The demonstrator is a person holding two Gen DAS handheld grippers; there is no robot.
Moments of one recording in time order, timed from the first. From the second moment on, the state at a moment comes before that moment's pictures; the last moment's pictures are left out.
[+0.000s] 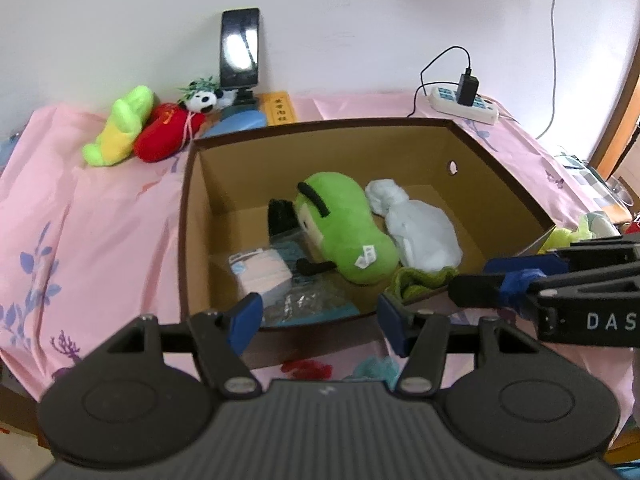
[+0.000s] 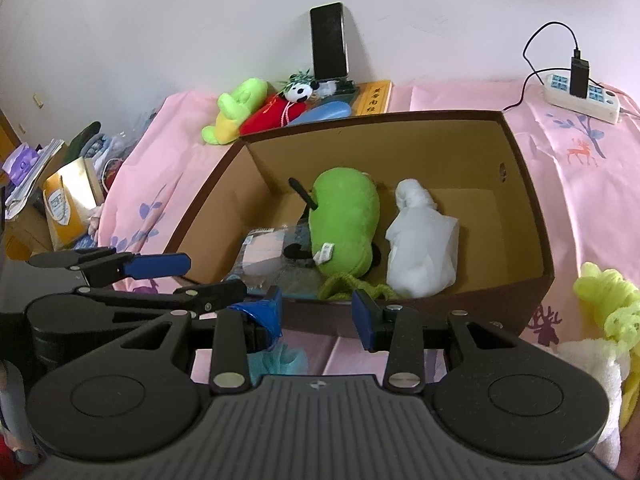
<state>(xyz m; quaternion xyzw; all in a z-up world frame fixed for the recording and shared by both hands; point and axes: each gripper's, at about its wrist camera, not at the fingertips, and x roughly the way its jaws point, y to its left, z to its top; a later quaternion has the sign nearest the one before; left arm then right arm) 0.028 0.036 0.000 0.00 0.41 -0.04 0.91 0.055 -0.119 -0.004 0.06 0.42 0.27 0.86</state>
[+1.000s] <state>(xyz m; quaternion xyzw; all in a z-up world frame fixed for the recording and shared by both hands) -0.031 0.038 -0.041 -0.01 0.46 -0.12 0.88 0.057 -0.109 -0.042 0.09 0.51 0.29 0.80</state>
